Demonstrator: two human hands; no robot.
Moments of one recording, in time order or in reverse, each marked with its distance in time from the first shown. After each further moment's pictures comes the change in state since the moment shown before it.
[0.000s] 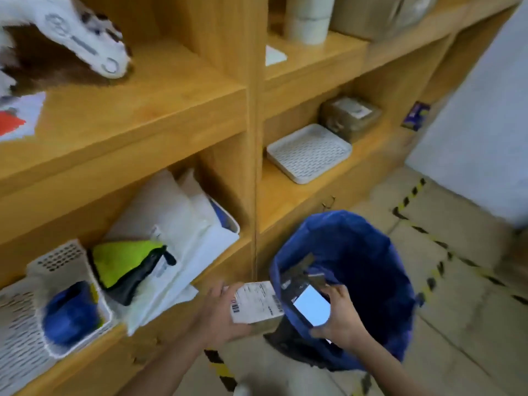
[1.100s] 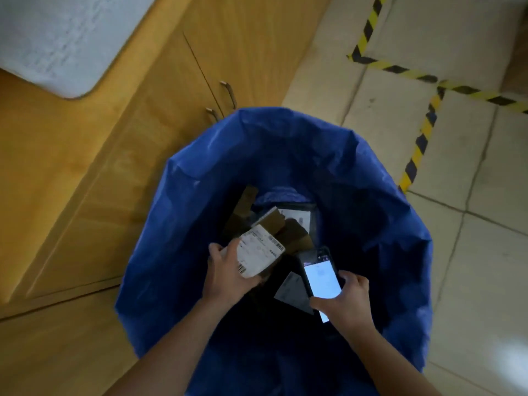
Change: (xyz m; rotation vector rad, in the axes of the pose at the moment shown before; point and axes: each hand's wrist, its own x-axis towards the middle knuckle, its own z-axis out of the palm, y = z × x) left_hand 0.328 0.073 0.328 0.016 -0.315 -0.098; right_hand 0.180 0.340 0.077 0.541 0.217 0.808
